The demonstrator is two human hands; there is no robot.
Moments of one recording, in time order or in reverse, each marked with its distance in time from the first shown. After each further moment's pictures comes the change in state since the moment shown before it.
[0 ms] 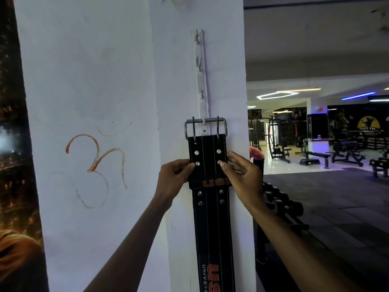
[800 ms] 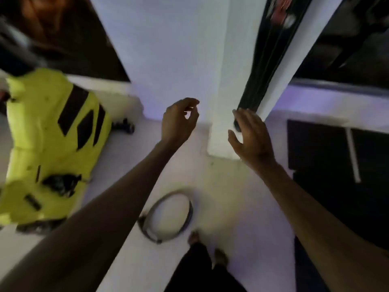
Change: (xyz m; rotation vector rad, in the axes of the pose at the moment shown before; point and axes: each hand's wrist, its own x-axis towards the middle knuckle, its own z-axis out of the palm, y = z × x) left_hand -0.485 -0.193 -0.108 0.670 0.042 -0.548; right_hand -0.537 0.045 -0.046 -0.661 -0.811 0.092
